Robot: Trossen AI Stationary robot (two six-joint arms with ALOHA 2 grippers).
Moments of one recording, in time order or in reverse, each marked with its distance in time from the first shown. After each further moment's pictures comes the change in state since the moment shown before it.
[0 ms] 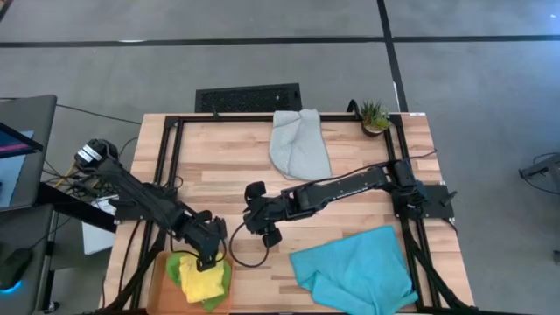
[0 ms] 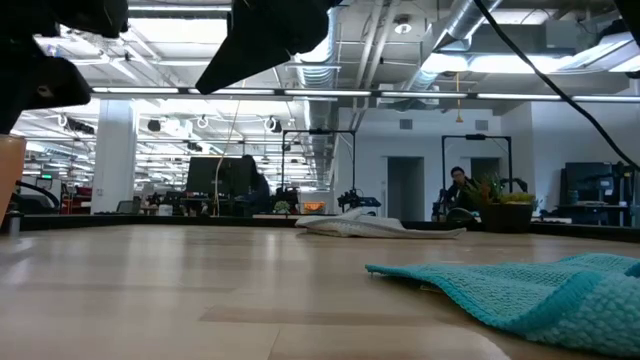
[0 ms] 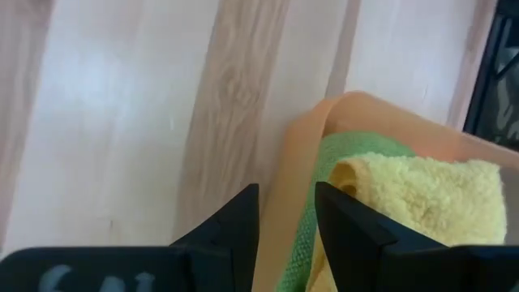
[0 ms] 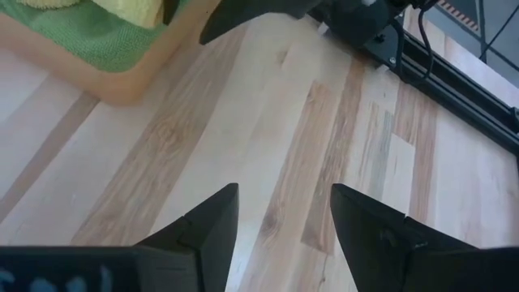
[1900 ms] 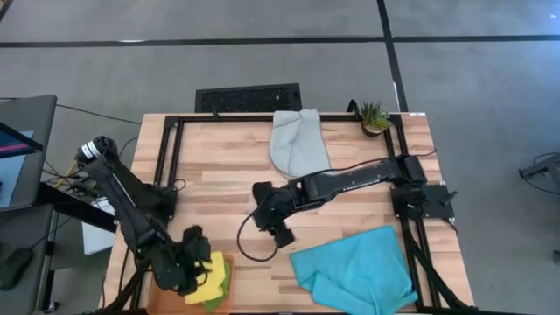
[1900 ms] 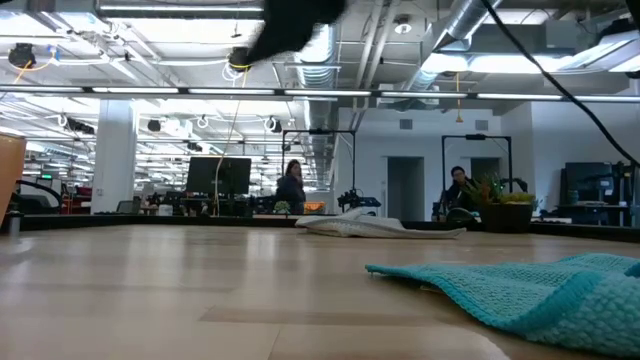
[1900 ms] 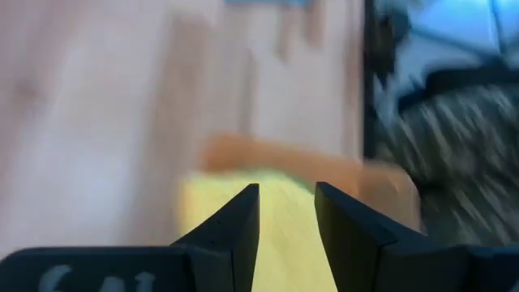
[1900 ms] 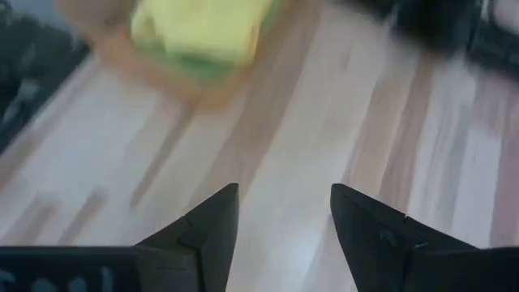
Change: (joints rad) left arm -0.314 -0.015 0.173 -0.039 -0.358 -0.125; right arm -0.022 -0.103 0.002 -0.210 -0.245 0.113
